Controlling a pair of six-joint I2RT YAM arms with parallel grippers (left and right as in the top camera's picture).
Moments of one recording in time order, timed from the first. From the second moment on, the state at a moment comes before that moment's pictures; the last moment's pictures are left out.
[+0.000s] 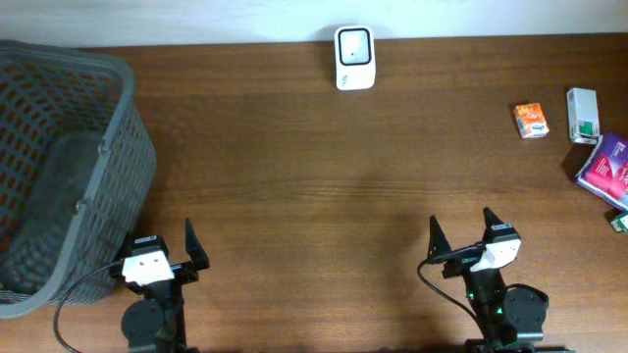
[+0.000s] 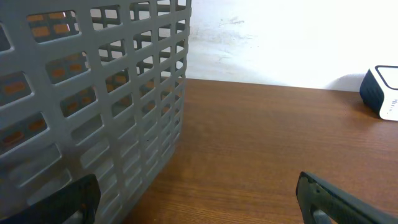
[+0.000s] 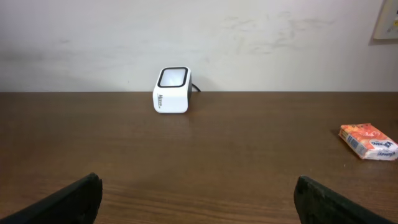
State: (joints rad) left arm 0.11 0.01 0.06 -0.16 -0.10 -0.02; right arm -0.02 0.01 0.01 -0.06 -0.18 0.07
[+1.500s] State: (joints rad) left arm 0.08 0.01 0.06 -0.16 -0.08 0.02; right arm -0.02 0.01 0.01 -0.06 -0.18 0.07
